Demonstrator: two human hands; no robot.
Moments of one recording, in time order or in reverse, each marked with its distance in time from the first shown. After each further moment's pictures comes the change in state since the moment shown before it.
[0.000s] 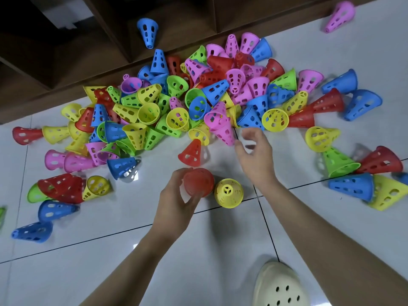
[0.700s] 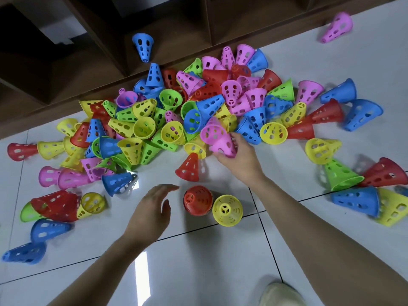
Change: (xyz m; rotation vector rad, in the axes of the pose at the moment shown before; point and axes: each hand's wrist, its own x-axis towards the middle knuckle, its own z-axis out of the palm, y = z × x) left_hand 0.033 -0.049 -0.034 0.368 -0.158 0.089; right_hand 0.047 0.020 0.024 -0.156 -0.228 0.067
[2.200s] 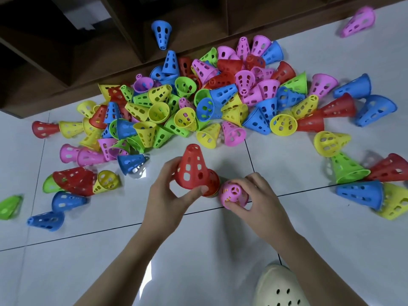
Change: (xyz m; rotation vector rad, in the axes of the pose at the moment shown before) left_hand -0.033 0.080 -0.025 -0.542 0.198 -0.117; right_hand -0.154 -0.003 -0.028 -0.301 -0.113 -0.286
